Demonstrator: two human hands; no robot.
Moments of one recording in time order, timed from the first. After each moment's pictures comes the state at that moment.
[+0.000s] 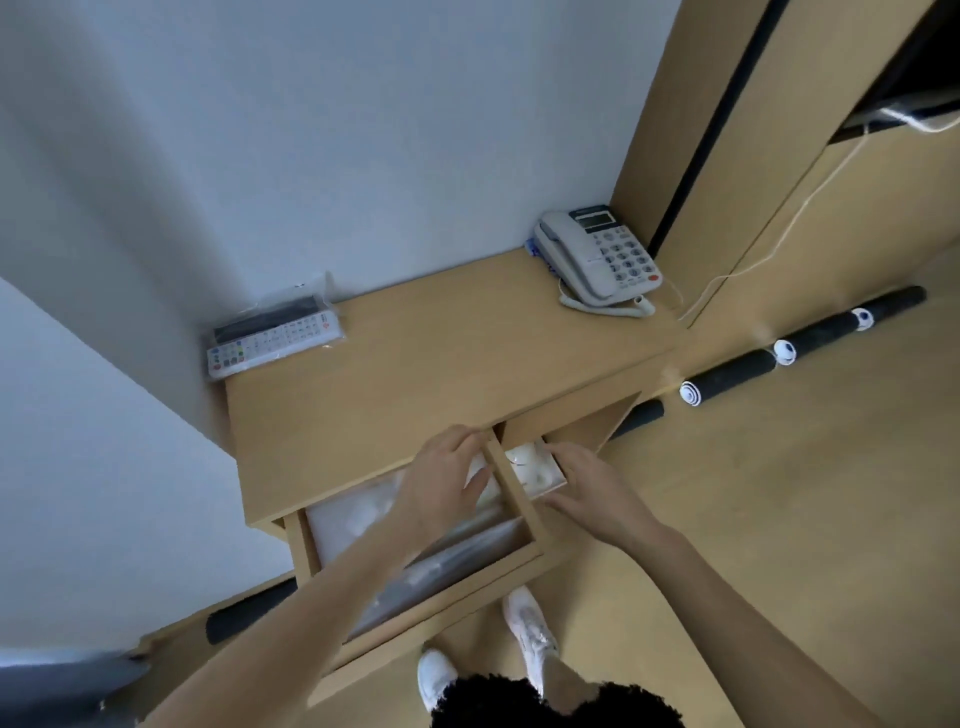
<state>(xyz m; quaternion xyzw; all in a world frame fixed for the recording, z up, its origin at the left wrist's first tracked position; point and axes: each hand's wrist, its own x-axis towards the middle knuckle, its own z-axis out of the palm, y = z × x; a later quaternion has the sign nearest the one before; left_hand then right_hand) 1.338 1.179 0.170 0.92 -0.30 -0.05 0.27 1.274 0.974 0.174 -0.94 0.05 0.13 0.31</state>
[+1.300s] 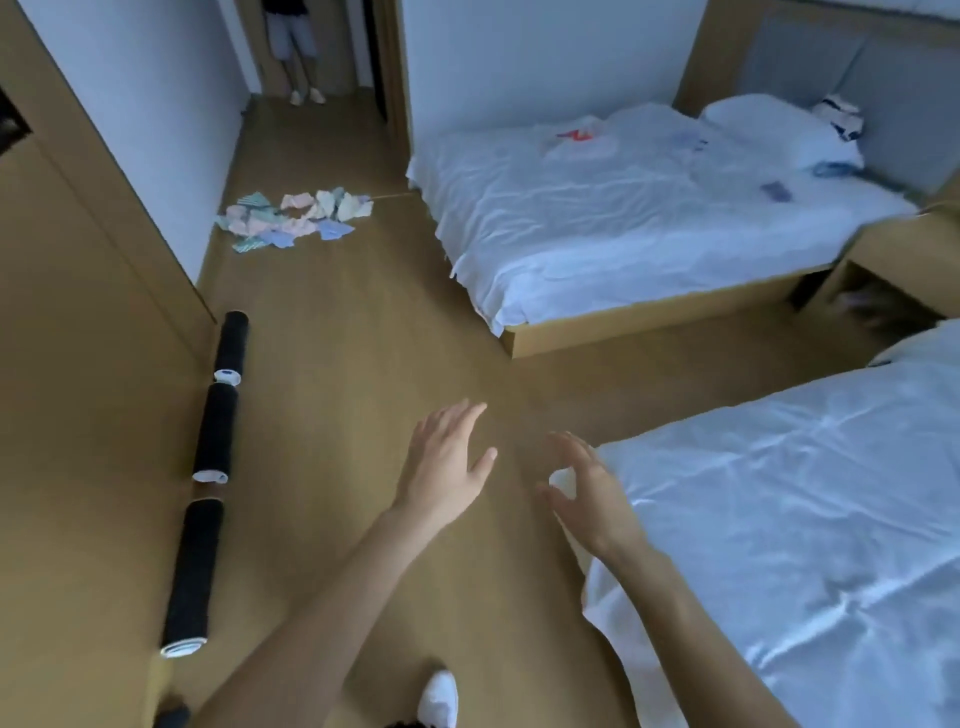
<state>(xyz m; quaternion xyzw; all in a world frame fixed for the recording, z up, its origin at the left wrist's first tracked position) 1.044 0.274 0.235 0.55 -0.79 -0.16 0.22 0.865 0.328 0.240 -0.64 0.69 -0.24 0.25</state>
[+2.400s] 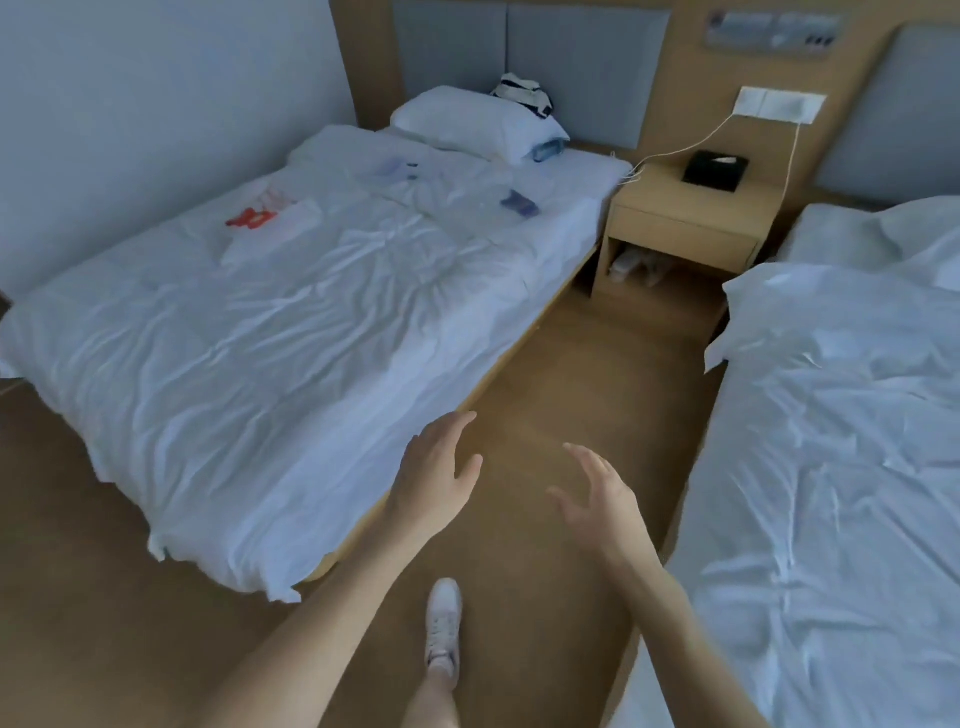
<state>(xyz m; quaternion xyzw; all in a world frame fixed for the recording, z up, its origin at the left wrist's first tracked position) 0.551 -0.345 0.219 0.28 -0.91 -0.28 0.11 0.440 -0.181 0.211 -0.30 0.86 -0.36 0.19</state>
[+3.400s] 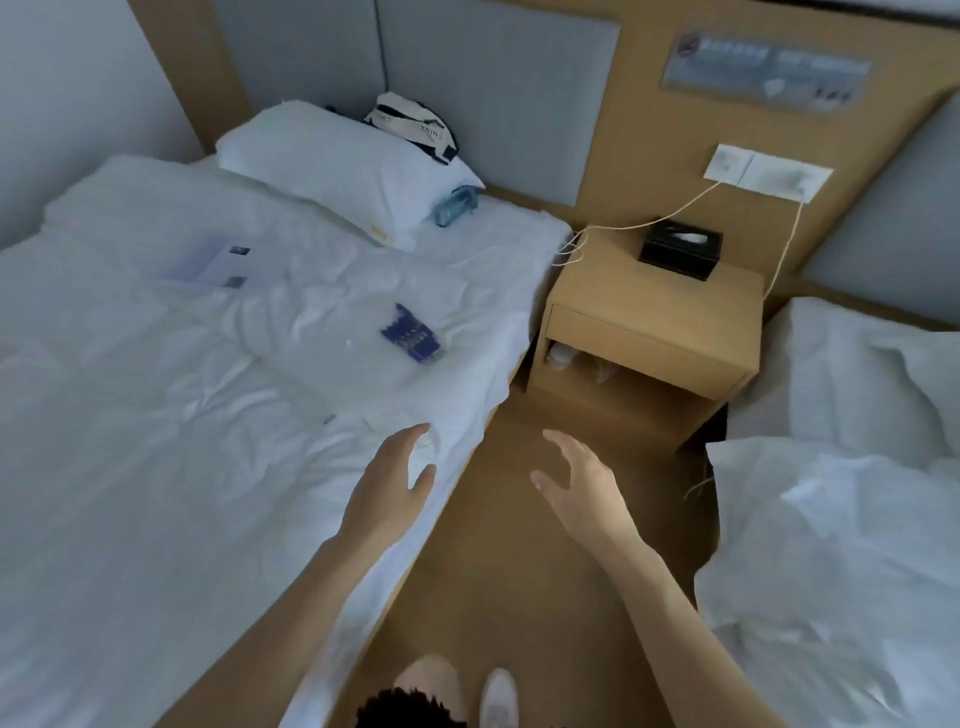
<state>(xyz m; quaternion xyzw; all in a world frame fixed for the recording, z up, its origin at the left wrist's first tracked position) -0.084 -0.735 0.181 0.29 -0.88 -0.36 0.08 -0.207 -0.550 0.219 -0.23 0.89 -0.34 0.22</state>
